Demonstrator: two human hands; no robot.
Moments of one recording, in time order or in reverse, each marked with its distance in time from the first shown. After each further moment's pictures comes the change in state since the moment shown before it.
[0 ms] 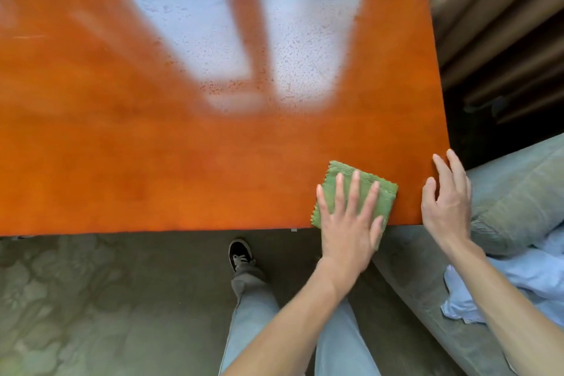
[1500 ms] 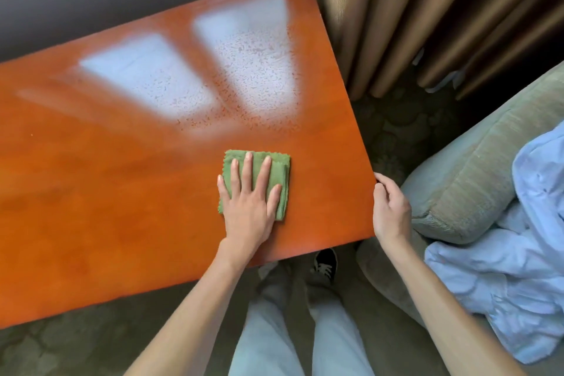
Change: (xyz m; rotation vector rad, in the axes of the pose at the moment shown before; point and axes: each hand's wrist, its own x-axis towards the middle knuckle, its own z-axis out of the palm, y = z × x) left_hand 0.086 -0.052 -0.035 0.104 0.093 -0.072; right_hand 0.020 0.014 -0.021 0.619 -0.060 0.496
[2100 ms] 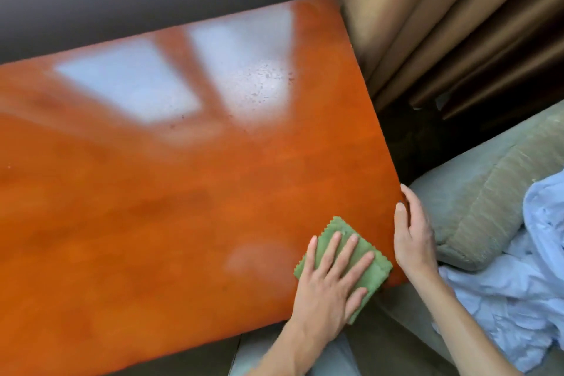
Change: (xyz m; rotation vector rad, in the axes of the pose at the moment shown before) left_hand -0.045 0.032 0.008 0.006 -0.102 0.588; right_hand 0.008 -0.034 0.033 -0.265 0.085 -0.153
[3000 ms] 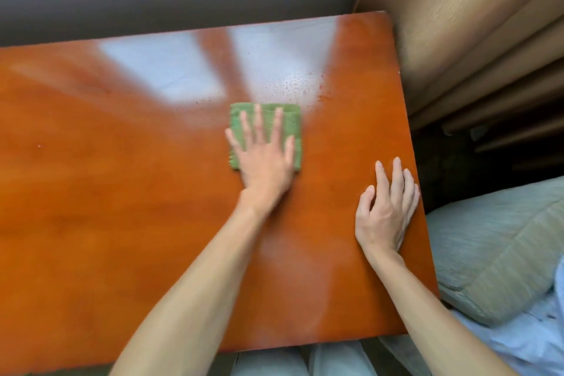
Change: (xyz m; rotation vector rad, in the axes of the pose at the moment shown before) left_hand 0.139 -0.209 -0.072 -0.097 0.188 -0.791; right_hand 0.067 -0.070 0.083 -0.400 0.230 -0.357
